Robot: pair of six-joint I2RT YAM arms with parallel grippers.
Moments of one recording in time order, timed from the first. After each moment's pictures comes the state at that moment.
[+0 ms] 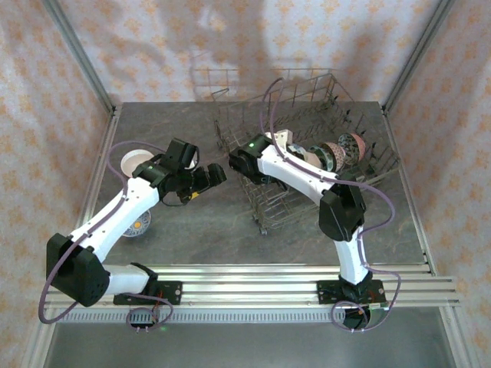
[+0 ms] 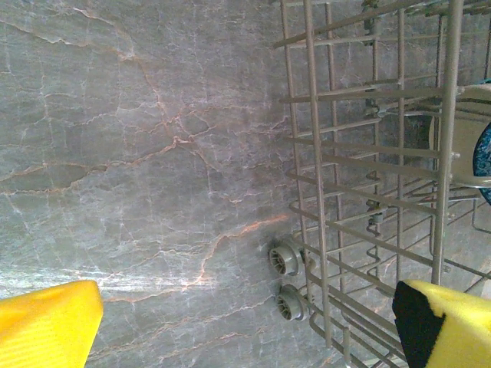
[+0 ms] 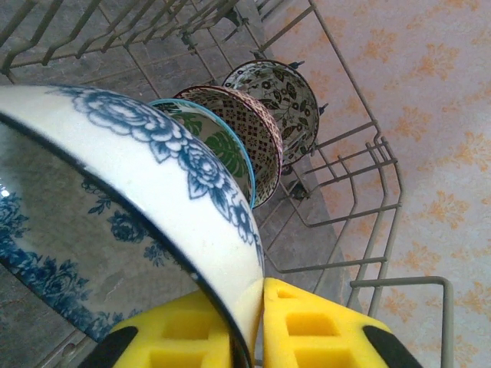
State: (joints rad) left arm -0.40 1.30 1.10 -0.79 0.21 -0.85; right arm 0.83 2.02 1.85 -1.71 1.03 1.07
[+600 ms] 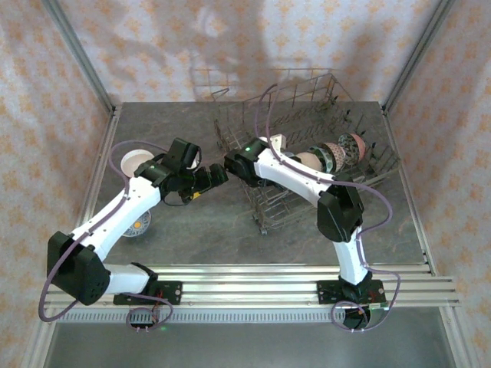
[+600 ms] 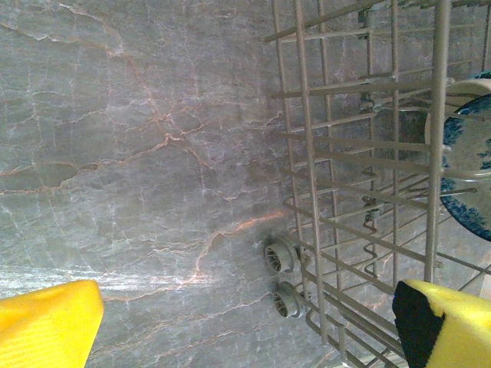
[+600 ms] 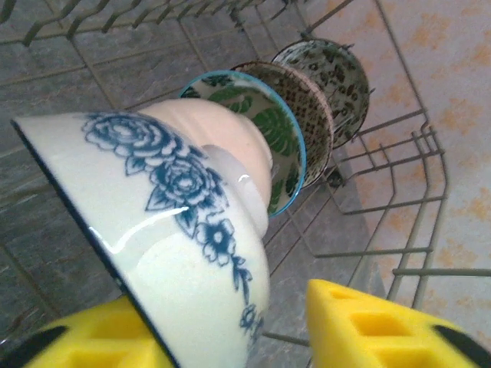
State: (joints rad) left arm -0.41 1.31 1.11 -0.80 0.21 -0.85; right arm 0.85 2.02 1.81 -1.60 0.94 0.98
